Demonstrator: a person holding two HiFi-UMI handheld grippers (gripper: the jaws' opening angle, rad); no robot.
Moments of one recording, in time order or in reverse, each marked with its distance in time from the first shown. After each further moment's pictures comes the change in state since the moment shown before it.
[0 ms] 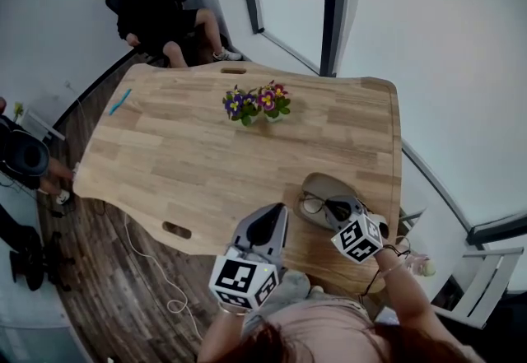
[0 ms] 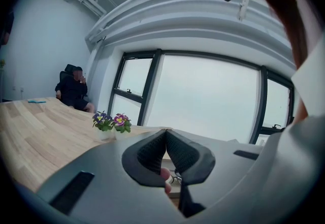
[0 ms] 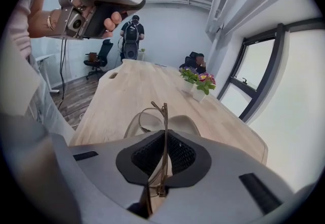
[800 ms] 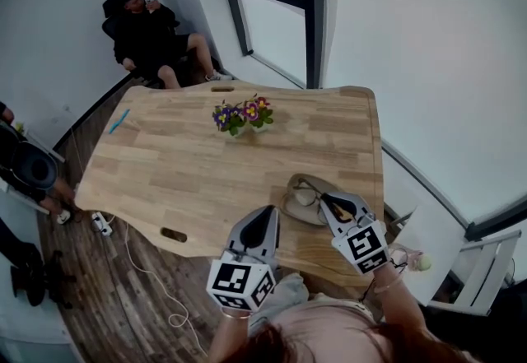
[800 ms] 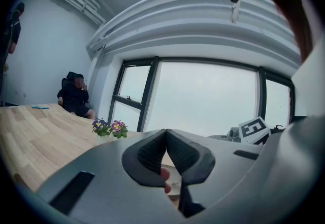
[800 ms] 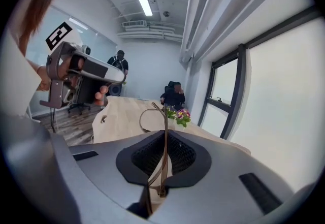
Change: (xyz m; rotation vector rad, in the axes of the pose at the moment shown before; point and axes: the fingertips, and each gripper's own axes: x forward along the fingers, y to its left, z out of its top) left arm -0.025 -0.045 0.015 0.019 -0.066 0.025; right arm -0.125 -0.021 0.077 0.198 -0.334 -0.184
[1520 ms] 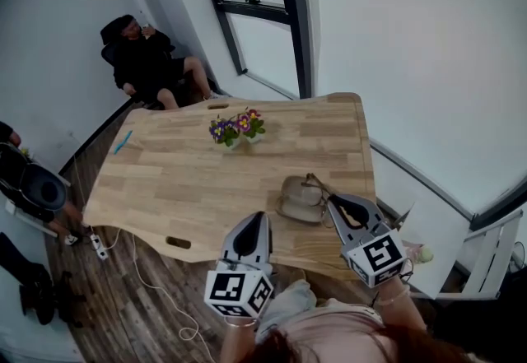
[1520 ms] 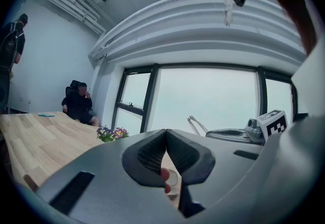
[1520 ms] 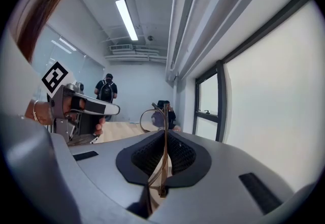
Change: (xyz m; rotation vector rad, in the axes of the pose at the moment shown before) left arm -0.038 -0.029 0.021 0.031 -0.061 0.045; right arm -0.091 -0.006 0.055 0.136 -0.233 -0.117
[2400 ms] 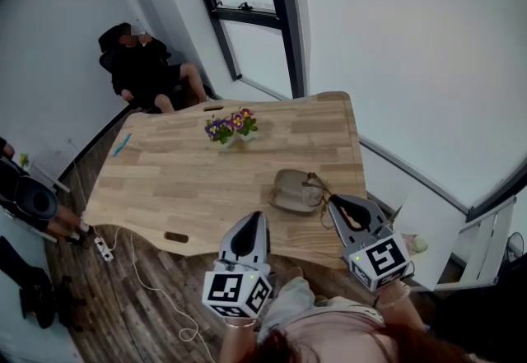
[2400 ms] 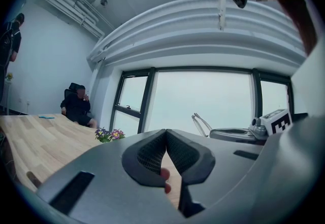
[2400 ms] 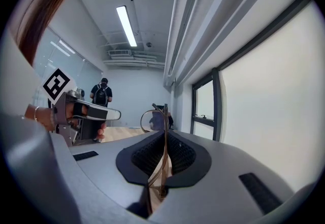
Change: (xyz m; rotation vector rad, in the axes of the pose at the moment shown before) left arm -0.037 -0.036 0.005 0.010 -0.031 -0.020; right arm -0.061 0.014 0.020 0.010 -0.054 -0.040
